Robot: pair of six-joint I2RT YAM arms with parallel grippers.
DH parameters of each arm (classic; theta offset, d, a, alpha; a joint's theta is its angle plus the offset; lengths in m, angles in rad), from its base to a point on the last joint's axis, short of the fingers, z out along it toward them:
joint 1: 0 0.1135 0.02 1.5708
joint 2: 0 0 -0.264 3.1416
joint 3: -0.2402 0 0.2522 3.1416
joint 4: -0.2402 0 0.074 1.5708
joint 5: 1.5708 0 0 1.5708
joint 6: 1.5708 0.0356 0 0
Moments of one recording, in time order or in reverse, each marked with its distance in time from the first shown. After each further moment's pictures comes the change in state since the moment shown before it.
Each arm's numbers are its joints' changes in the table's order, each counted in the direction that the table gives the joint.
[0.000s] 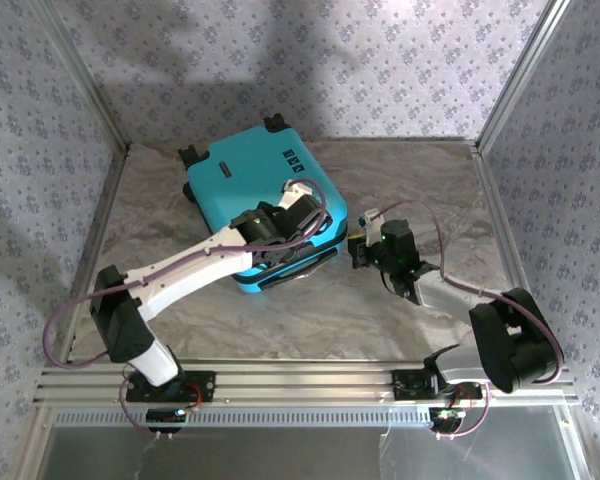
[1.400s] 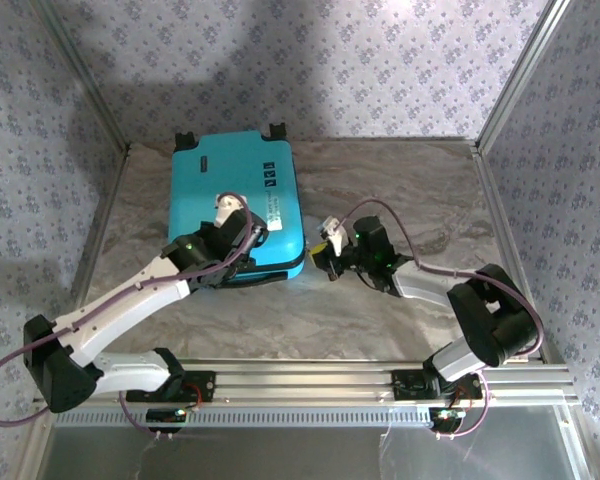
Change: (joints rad) left arm 0.140 0.412 0.397 0.061 0.045 -0.111; right arm 0.168 -0.159 -0.115 0.035 -0.306 -0.187
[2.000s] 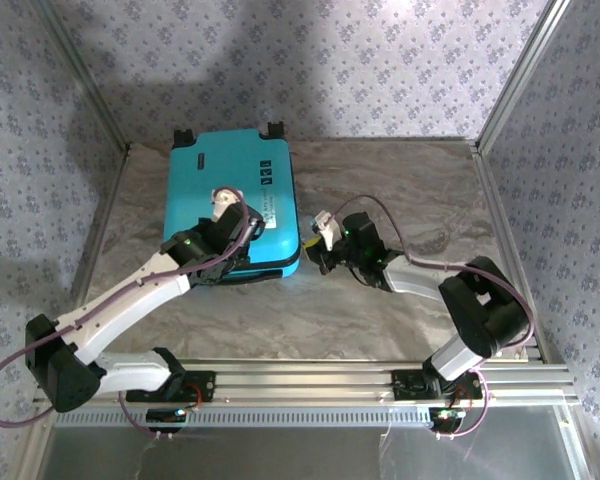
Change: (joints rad) left arm 0.063 -0.007 0.006 0.053 0.043 -0.012; right arm 0.021 -0.073 -0.085 -0.006 0.133 0.016
